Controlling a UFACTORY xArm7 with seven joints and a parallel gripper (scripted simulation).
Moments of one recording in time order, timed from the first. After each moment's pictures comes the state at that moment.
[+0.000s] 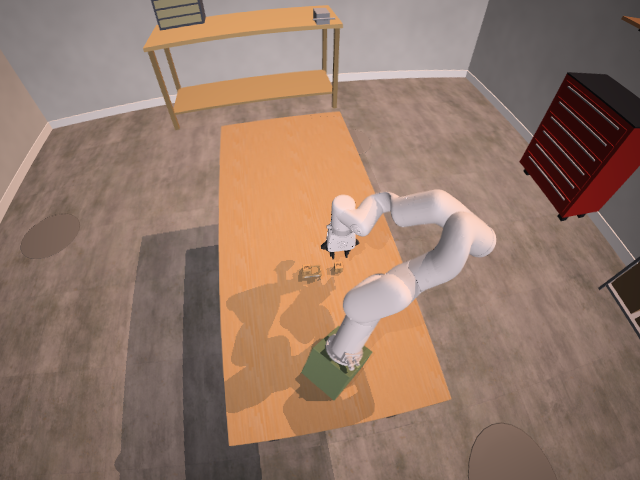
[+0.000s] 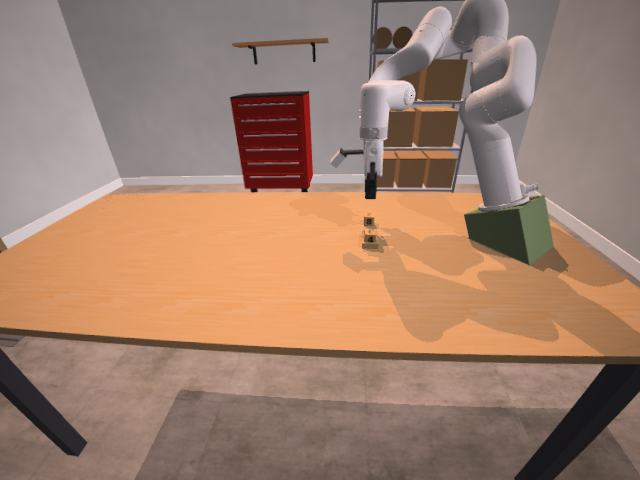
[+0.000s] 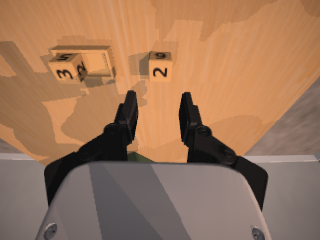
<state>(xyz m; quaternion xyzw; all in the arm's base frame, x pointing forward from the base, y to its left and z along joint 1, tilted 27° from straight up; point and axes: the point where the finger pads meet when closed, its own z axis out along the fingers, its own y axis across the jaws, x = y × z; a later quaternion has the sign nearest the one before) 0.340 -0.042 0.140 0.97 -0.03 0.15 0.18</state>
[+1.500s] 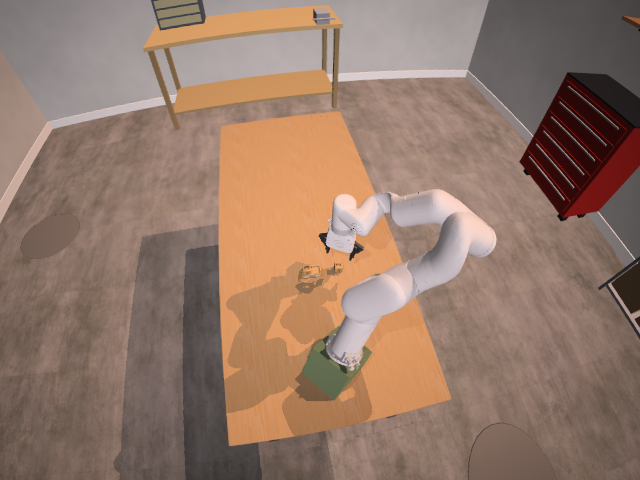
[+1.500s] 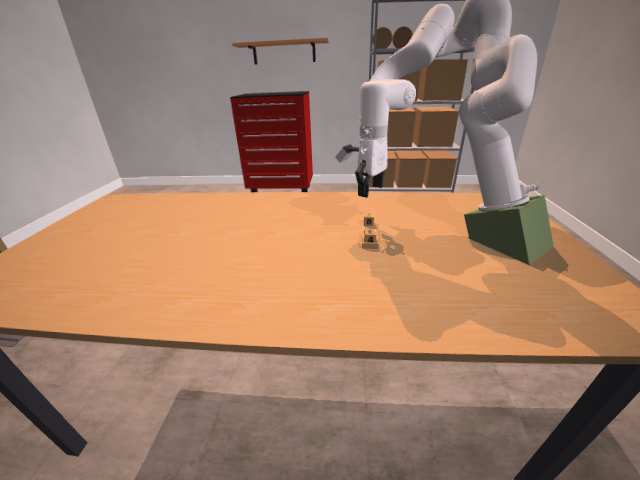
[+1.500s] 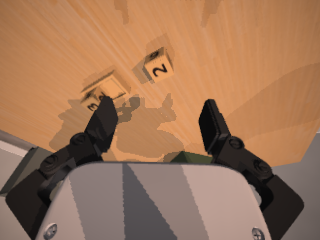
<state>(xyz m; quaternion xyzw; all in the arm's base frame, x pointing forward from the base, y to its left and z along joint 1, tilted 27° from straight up) 0.338 -0.043 0.143 0.93 -0.28 0.18 0.13</state>
